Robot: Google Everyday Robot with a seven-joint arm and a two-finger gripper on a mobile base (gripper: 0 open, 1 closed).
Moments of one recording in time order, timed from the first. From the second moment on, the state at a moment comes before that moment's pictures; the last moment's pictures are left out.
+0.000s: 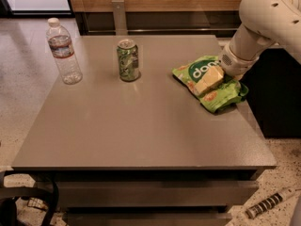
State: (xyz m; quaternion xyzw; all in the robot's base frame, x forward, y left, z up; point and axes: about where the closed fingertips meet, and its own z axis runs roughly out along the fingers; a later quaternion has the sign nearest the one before) arm 0.635 -0.229 0.804 -0.24 0.96 0.05 0.13
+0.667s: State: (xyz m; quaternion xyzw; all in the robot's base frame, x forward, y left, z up) arm 0.636 -0.229 0.807 -0.24 0.96 0.05 0.13
